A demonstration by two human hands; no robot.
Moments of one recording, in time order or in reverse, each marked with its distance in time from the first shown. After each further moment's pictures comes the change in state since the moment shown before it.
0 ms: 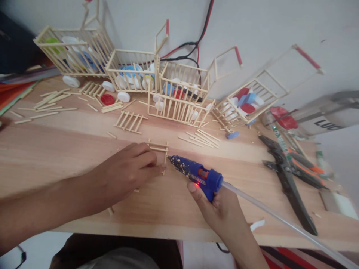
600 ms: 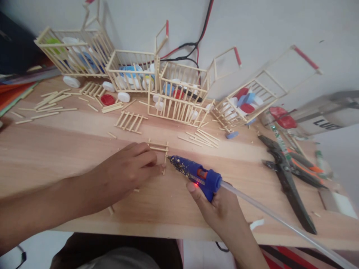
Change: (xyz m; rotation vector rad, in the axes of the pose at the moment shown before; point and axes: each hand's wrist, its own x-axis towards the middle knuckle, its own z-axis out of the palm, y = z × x) left_hand 0.001 -0.001 -0.004 -0.010 -0.047 -0.004; right_hand -0.001 -0.016 -0.003 0.042 -0.011 0.109
